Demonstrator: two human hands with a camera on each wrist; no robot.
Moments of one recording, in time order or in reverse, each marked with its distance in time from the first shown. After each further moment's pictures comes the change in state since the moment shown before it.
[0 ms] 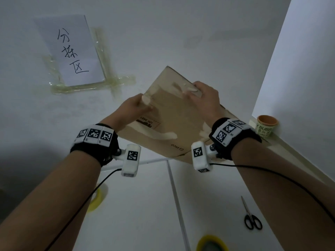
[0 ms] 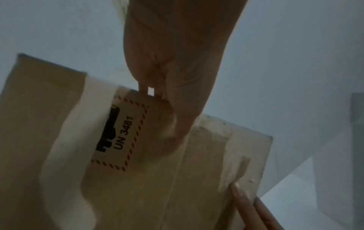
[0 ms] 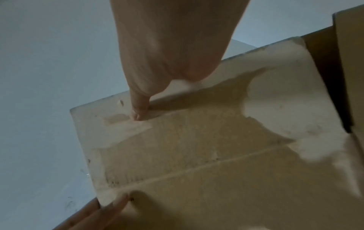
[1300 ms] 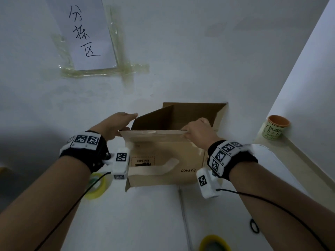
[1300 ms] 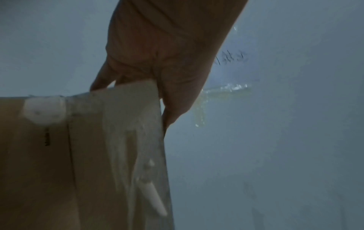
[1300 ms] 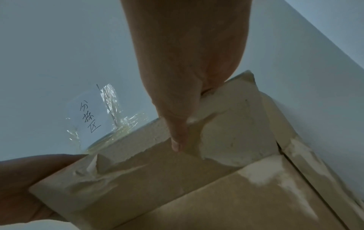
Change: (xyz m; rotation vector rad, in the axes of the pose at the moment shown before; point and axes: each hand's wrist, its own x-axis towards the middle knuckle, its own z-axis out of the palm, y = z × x) left_hand -0.021 -0.084 -0.022 -0.160 -0.006 -0.544; right_hand -0.060 0.017 0.060 -0.618 -0.728 -0.115
